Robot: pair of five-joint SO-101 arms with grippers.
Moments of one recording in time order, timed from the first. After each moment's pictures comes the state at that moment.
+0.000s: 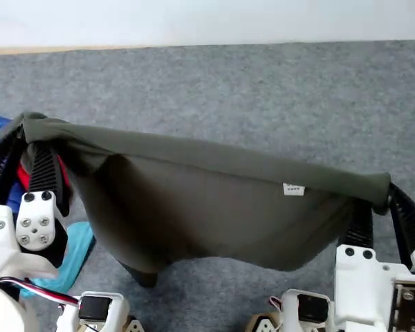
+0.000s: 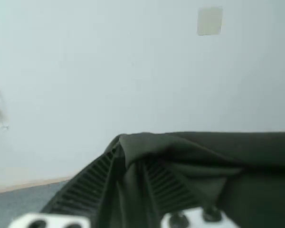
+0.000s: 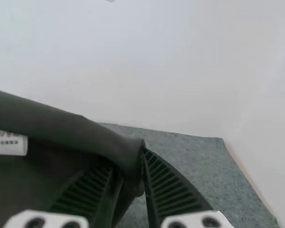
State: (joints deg) left arm -0.8 -57.0 -11.6 86.1 -1.6; right arm 7.6 -60.0 -24.8 100.5 14.5
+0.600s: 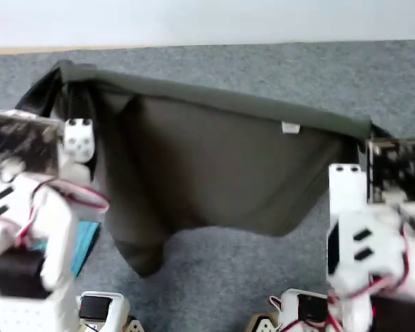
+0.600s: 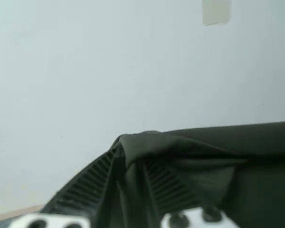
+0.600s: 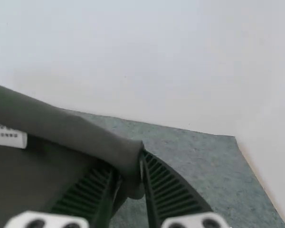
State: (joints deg) left arm -0.7 -55.7 22.3 47.9 -5.6; right arm 7.6 -59.9 7.1 73.2 15.9
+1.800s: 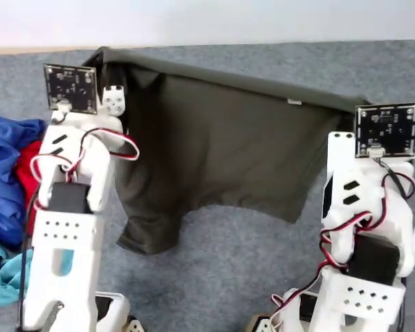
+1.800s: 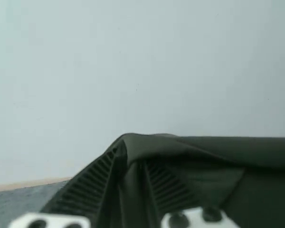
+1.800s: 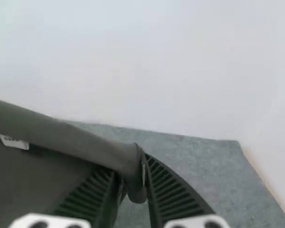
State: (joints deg) left arm -0.4 -39.3 34.9 22.9 2.9; right arm 11.3 -58.9 31.3 45.9 16.0
